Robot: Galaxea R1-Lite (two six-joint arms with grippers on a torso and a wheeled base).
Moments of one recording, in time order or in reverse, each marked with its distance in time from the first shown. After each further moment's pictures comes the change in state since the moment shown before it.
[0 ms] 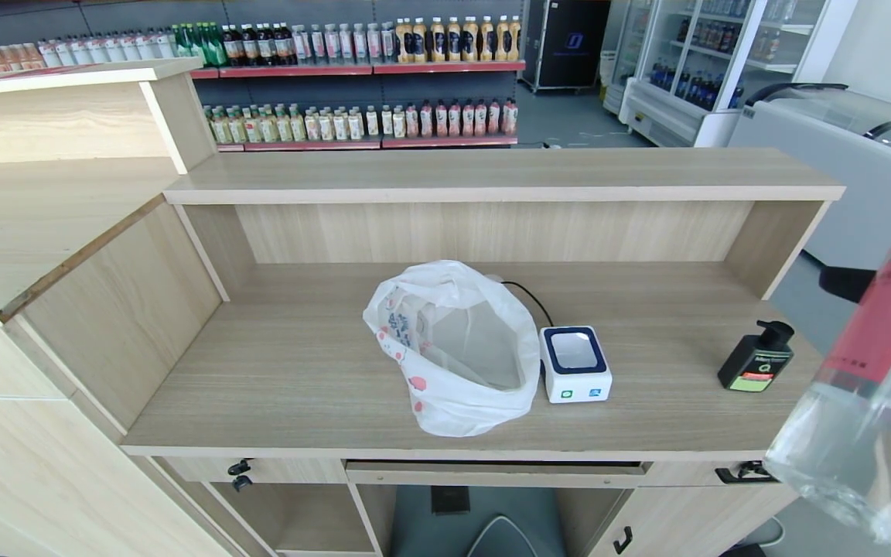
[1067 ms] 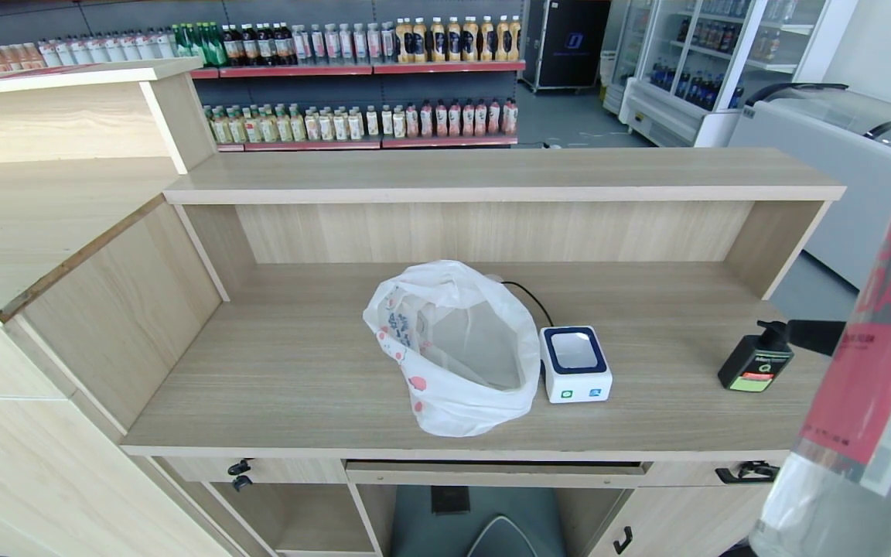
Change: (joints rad) left arm 0.000 0.000 0.000 0.000 0.000 0.000; right arm 0.079 0.018 0.058 -0.038 0.049 -0.007
